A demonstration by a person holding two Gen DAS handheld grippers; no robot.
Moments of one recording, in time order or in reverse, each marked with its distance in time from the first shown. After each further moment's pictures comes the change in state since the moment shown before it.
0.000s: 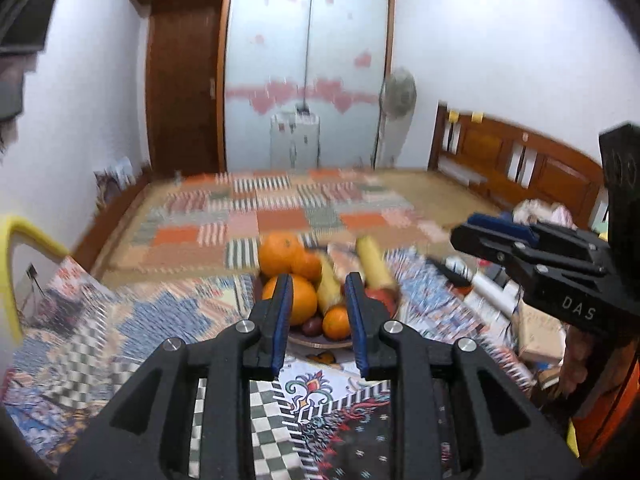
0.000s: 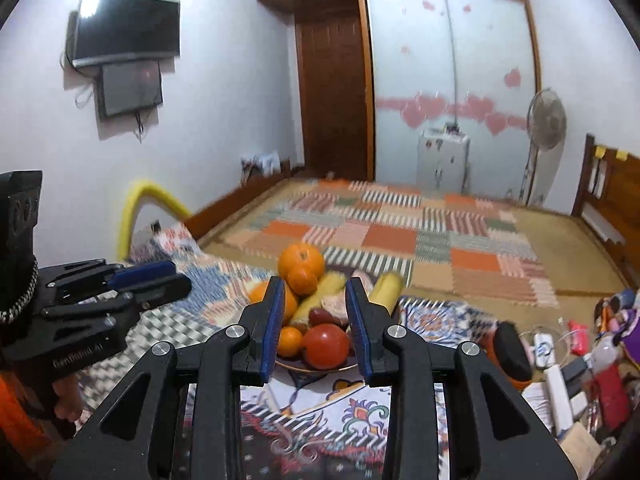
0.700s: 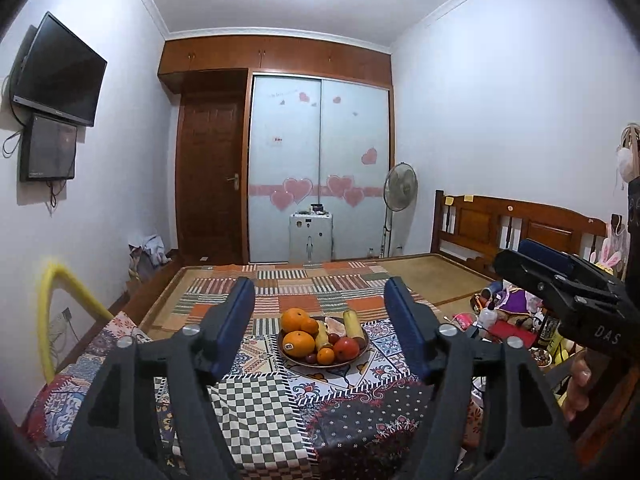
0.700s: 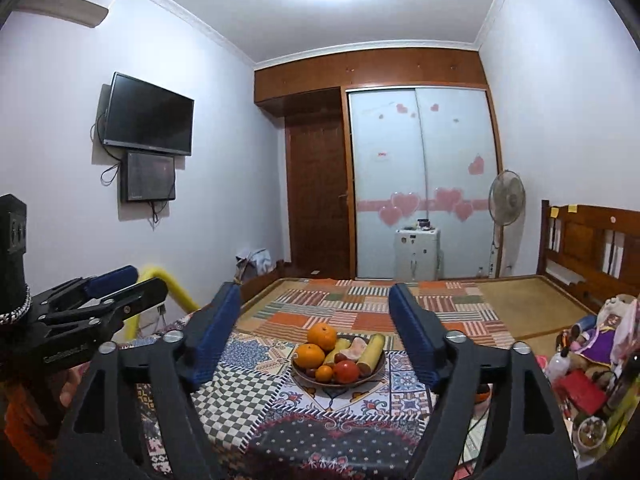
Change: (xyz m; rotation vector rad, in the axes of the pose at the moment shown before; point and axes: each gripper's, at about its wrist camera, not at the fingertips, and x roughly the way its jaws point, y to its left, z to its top) left arm -0.196 -0.042 -0.007 0.021 -0.316 0.075; right arm -0.153 0.071 -0.006 0.009 -0.326 -0.093
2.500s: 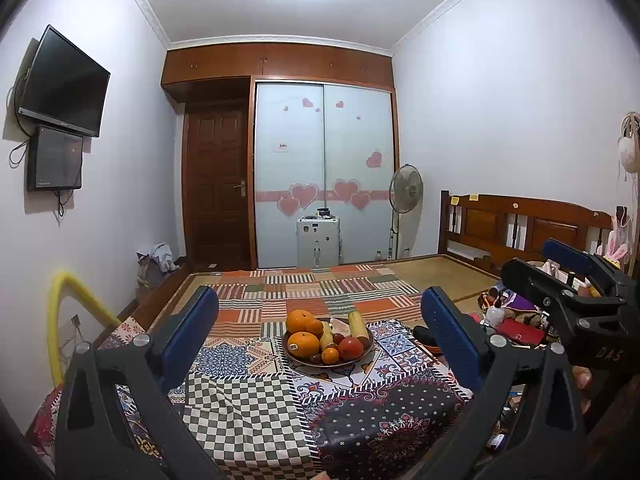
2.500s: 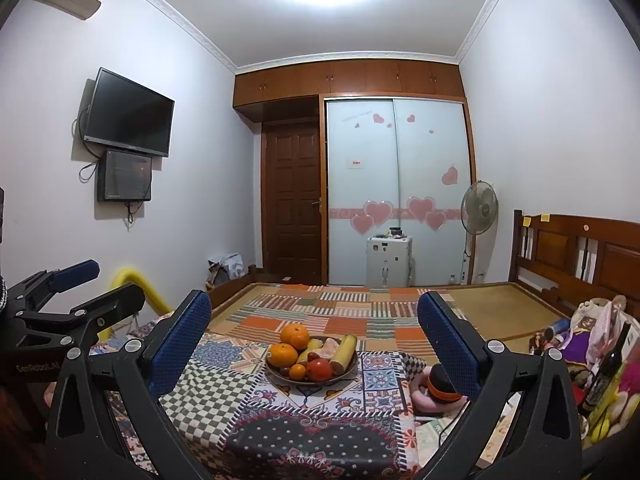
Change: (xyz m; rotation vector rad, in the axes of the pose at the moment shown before) left arm -0.018 -0.007 -0.013 0.027 -0.020 0.029; right arm -0.028 0.004 -0.009 -0.029 -0.027 -0.103
